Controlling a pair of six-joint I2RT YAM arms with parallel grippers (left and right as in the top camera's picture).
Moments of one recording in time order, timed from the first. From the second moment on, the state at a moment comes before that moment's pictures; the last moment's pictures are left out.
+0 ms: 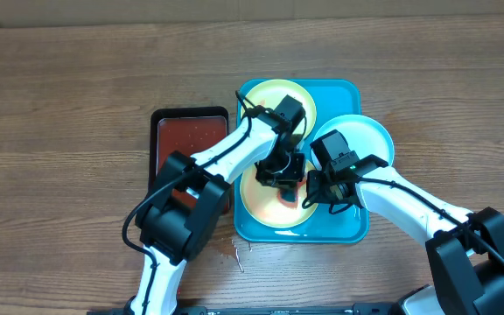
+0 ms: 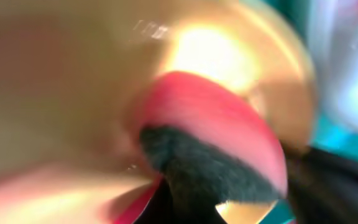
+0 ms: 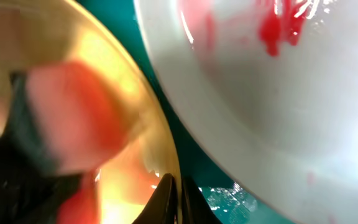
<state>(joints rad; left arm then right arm) -0.62 2.16 1.54 -0.96 0.41 -0.45 0.48 1.65 0.86 -0.54 -0.05 0.53</state>
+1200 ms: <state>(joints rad) -0.64 2.18 1.65 -0.95 0.31 -0.41 0.48 1.65 0.86 -0.54 -0.05 0.53</state>
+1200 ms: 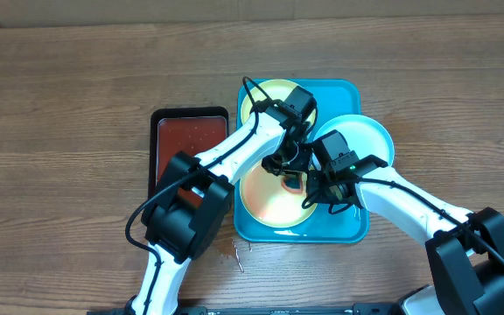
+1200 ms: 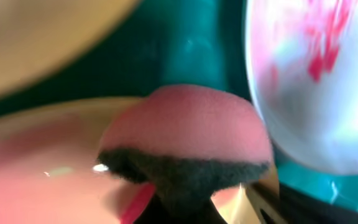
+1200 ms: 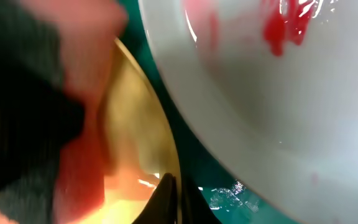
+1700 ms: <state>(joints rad) -0.64 2.19 1.64 -1.26 -0.04 -0.49 0.48 1.65 0.86 -0.54 -0.05 0.53</state>
